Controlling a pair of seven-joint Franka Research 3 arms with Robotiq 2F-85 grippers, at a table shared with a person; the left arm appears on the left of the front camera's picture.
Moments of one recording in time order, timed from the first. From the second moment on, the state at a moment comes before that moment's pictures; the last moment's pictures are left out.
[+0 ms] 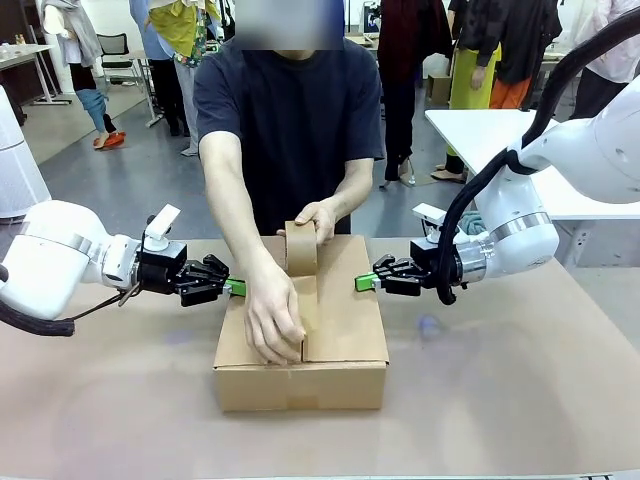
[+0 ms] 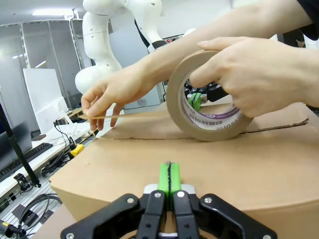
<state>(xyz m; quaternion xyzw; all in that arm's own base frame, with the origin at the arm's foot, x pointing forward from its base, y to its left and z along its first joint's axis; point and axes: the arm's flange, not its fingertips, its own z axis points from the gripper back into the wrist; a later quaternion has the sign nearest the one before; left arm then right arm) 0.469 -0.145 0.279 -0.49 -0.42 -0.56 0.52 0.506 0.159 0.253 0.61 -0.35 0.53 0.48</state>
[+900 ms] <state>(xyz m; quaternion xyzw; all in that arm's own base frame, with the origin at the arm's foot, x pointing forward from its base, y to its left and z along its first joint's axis) 0.469 -0.145 0.279 -0.49 -0.42 -0.56 0.52 0.506 0.159 0.253 0.61 -0.35 0.53 0.48</state>
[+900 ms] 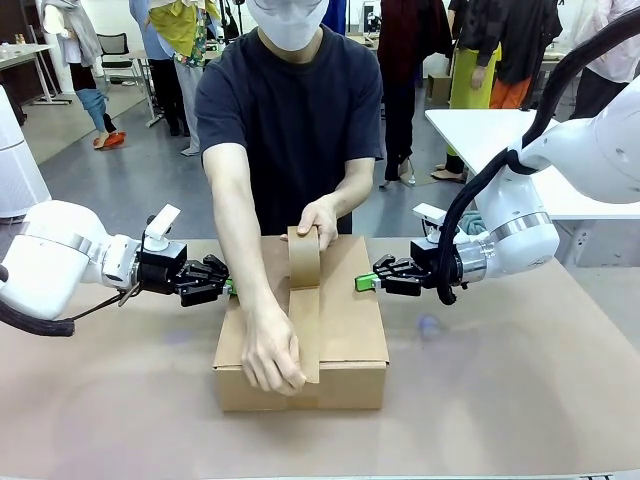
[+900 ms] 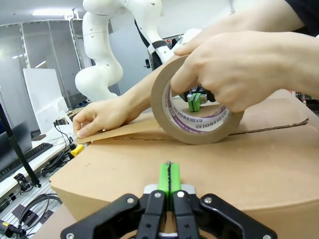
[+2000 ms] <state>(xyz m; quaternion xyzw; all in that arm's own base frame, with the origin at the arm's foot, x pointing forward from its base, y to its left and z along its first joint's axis) 0.469 -0.145 0.279 -0.49 -0.42 -0.56 0.52 0.506 0.159 0.252 0.61 -0.35 0.53 0.48</state>
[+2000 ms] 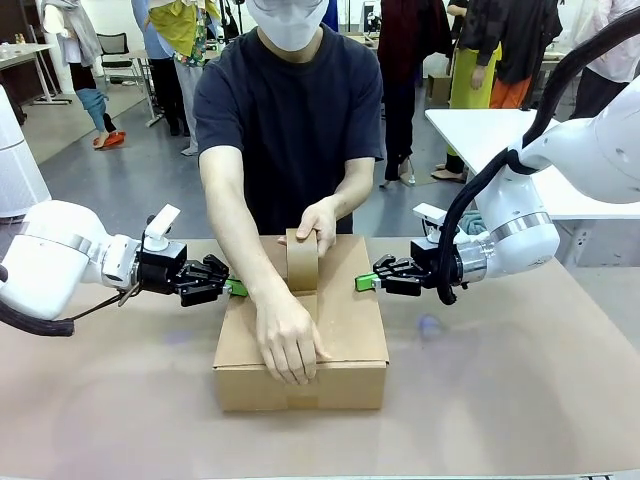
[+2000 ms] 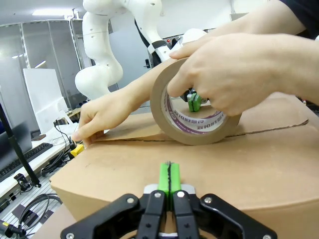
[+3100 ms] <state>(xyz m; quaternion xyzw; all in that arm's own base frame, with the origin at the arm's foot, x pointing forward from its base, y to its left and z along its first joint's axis) 0.469 -0.145 0.278 -0.49 -0.42 -0.56 0.52 0.506 0.159 0.253 0.61 -0.35 0.53 0.48</state>
